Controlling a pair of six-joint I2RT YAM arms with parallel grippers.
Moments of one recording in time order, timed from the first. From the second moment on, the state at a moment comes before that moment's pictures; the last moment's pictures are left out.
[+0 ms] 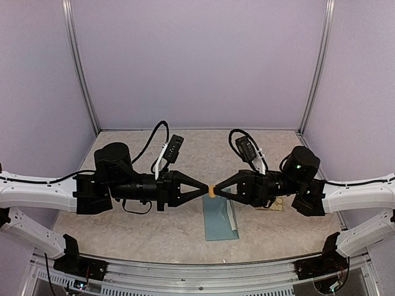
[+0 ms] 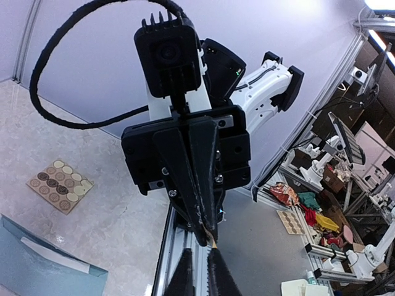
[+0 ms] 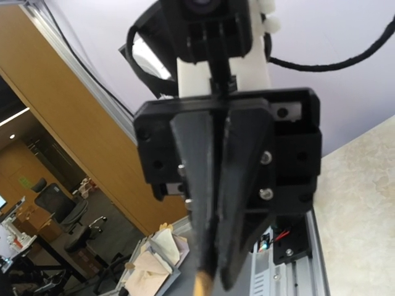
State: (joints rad) left arm -1.12 1.25 0.80 0.43 0.43 -0.50; right arm 0.97 1.23 0.62 0.79 -0.78 0.76
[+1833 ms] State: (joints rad) left arm -0.98 2.15 1.42 0.26 0.41 -0.41; right arm 0.67 0.89 0.51 -0.08 -0.13 0.59
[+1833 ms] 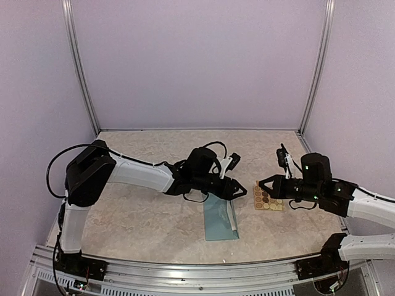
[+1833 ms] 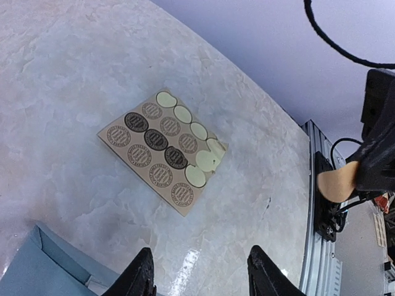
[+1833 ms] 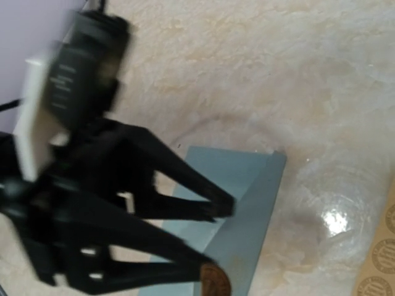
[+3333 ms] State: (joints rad) left arm -1.01 1.67 0.71 0.12 0.09 -0.56; right arm 0.84 1.11 0.54 0.02 -0.31 0.48
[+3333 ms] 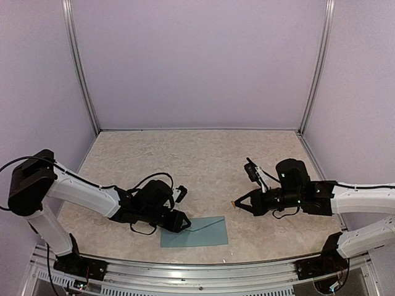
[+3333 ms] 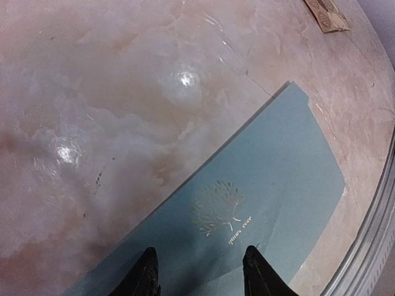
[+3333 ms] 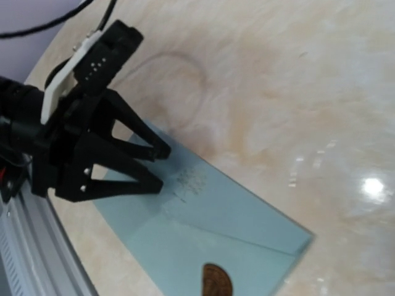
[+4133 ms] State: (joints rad) left arm -1.03 1.58 0.75 -0.01 0.12 -0.47; right arm 0.98 1.44 0.70 0.13 -0.28 0.47
